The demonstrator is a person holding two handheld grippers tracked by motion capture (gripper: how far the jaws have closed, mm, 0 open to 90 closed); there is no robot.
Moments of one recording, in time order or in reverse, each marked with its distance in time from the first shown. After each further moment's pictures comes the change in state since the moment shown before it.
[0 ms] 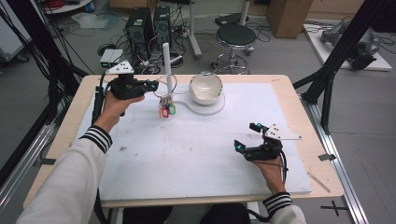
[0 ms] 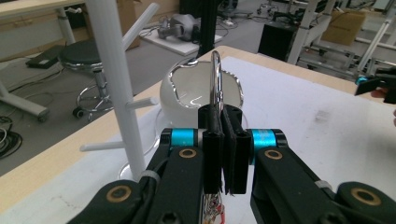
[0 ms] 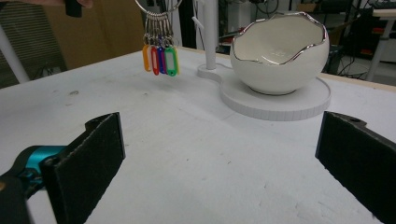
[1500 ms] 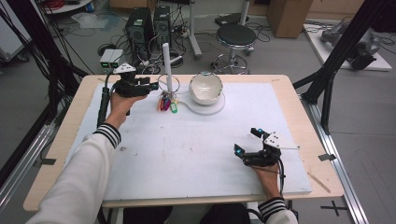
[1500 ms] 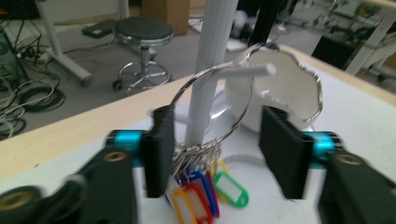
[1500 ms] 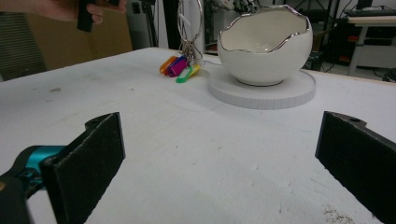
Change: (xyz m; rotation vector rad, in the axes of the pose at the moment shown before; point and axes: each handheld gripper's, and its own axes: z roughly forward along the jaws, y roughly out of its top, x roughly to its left) left arm 0.033 -0.031 0.024 0.032 0.210 -0.135; right arm 0.004 -0.026 -0.002 -0.042 -0.061 -0.004
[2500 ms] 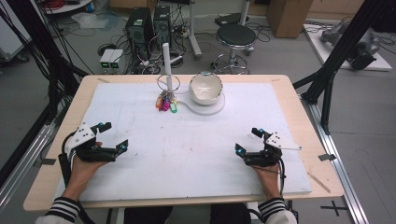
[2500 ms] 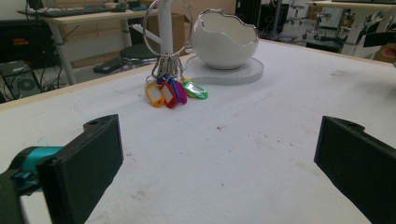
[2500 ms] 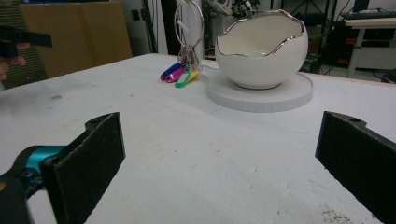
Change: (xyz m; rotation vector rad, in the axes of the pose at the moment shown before) left arm -0.047 -0.142 -0.149 -0.195 -0.015 0.119; right arm -0.001 -0.001 -0.002 -0.019 -0.005 0.022
